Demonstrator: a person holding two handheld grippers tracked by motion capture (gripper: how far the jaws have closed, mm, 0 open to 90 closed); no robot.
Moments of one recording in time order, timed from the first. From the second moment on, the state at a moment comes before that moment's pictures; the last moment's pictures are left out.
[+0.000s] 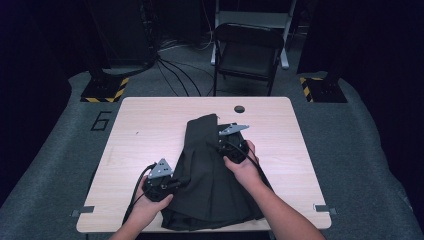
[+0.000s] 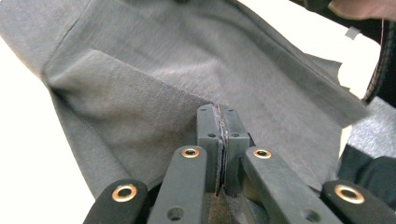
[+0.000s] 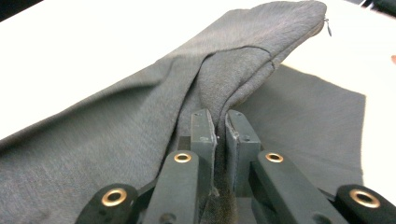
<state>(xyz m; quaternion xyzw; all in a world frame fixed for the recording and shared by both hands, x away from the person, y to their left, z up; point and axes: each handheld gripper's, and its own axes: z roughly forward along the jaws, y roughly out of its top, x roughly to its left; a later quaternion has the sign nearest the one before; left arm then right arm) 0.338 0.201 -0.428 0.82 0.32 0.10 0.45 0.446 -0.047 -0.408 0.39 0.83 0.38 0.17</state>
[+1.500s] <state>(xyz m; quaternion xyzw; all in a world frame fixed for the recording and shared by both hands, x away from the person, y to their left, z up) 0.377 0.190 -0.505 0.81 0.42 0.05 0.41 0.380 -0.170 -0.496 0.46 0.84 0.28 0.11</state>
